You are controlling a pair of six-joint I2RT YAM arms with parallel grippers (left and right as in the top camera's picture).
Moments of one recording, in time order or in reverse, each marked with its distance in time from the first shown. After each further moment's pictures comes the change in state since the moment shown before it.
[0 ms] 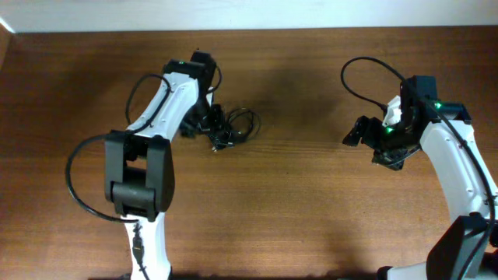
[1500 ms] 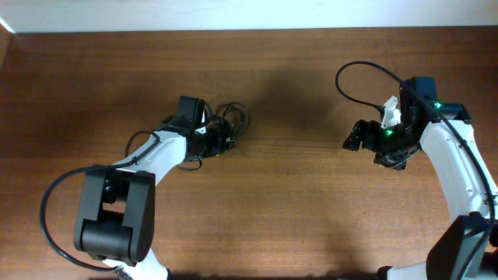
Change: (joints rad) left arm 0.015 -0.320 -0.715 0.782 0.068 -0.139; right arm 0.000 0.001 0.000 -0.023 0.016 -0.095
